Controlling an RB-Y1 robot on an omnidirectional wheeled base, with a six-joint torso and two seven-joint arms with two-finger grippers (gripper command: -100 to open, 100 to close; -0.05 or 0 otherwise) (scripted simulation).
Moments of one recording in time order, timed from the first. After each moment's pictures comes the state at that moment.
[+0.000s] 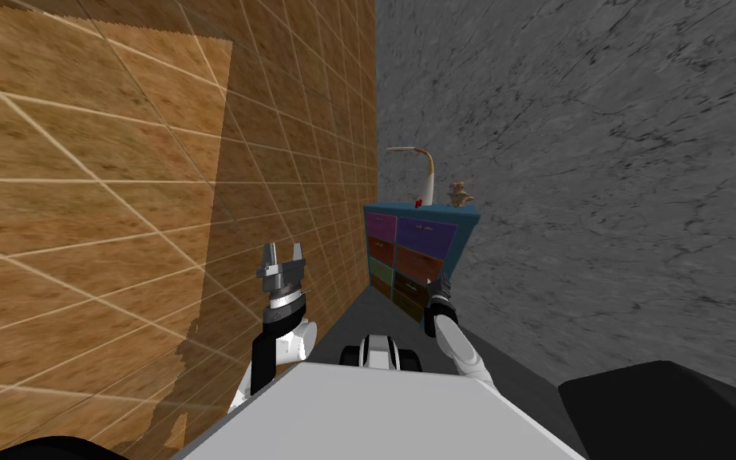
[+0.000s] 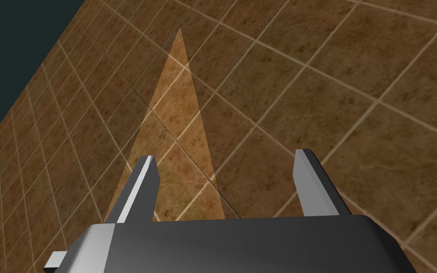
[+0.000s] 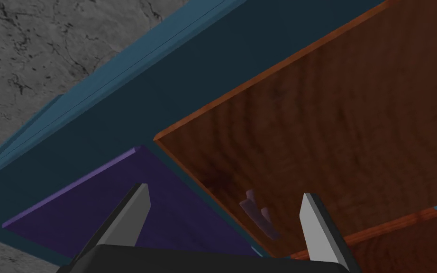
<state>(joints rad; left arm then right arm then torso) 0.45 -0.04 0.00 -2.33 0.11 -0.63 0.06 0.15 -0.18 0.14 -1.57 1.62 0.54 0.74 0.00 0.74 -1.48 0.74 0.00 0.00</state>
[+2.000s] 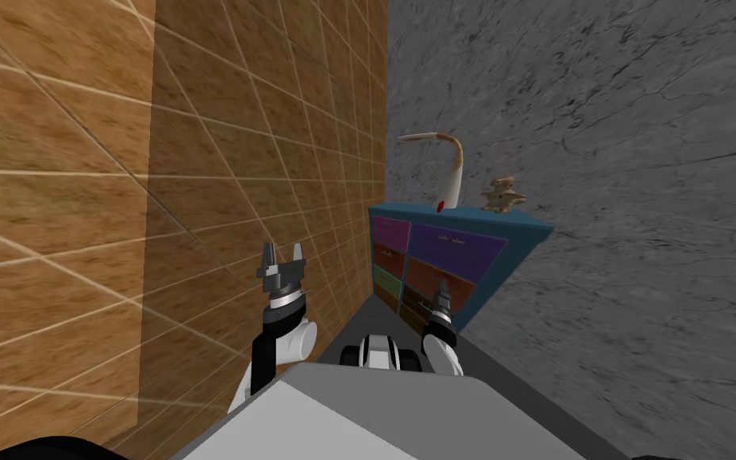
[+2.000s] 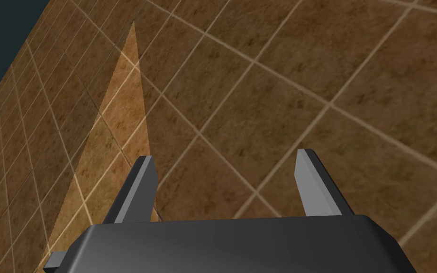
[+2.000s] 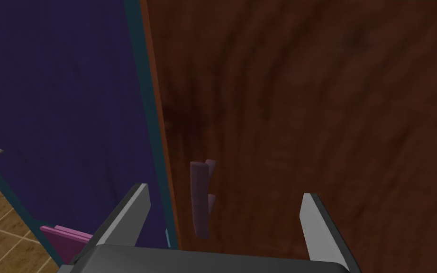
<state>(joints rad) 0.45 -0.04 0.00 -2.33 0.11 -0.63 0.06 0.20 -0.12 0.21 -1.39 2.12 0.87 0.90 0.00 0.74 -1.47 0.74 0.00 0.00</state>
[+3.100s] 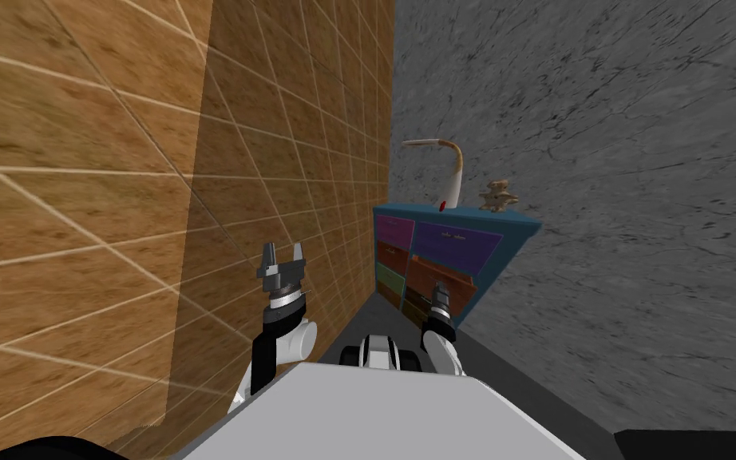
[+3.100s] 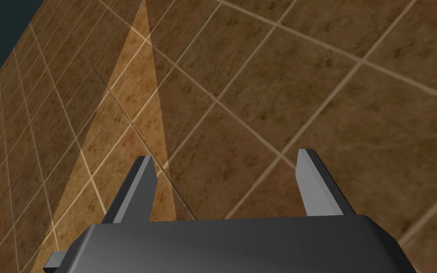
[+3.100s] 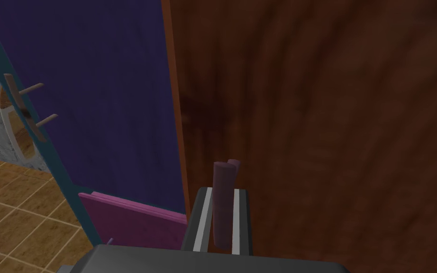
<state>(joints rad) 0.45 -0.04 0.00 -2.33 0.11 -0.63 0.06 0.20 -0.12 0.21 -1.44 2.10 0.83 0.93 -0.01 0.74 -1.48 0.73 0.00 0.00</state>
